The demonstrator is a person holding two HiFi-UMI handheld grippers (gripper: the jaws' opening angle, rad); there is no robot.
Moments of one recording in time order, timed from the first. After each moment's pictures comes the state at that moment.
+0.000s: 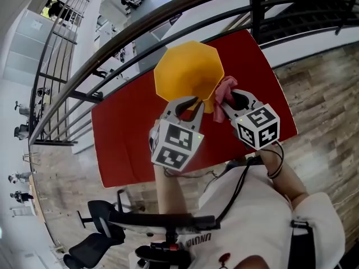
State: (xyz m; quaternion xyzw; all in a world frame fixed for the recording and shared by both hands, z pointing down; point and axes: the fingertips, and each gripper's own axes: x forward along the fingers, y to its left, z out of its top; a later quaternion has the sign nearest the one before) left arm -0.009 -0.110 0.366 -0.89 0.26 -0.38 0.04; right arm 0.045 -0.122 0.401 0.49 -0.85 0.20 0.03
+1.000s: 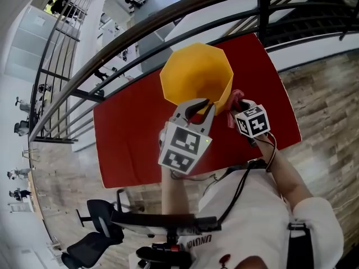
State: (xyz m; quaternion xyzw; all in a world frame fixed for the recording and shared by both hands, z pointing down) left arm -0.002 -0.117 0.362 -0.91 0.25 -0.33 0.01; right arm 0.050 -0.149 0.552 0.50 -0.80 0.29 0.18
